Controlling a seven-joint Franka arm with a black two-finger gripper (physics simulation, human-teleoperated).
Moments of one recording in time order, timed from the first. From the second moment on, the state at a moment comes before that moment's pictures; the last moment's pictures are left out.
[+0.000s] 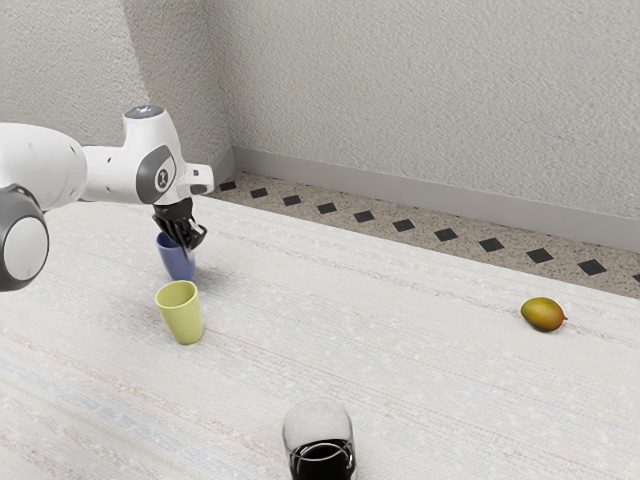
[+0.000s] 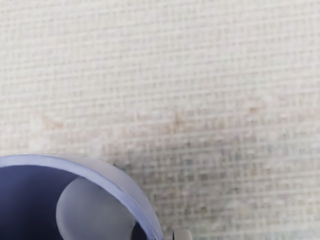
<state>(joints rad) 0.16 0.59 0.13 -1.56 -0.04 2.24 0.38</state>
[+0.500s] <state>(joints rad) 0.15 0.34 0.11 -1.68 -0.01 2.20 0.39</state>
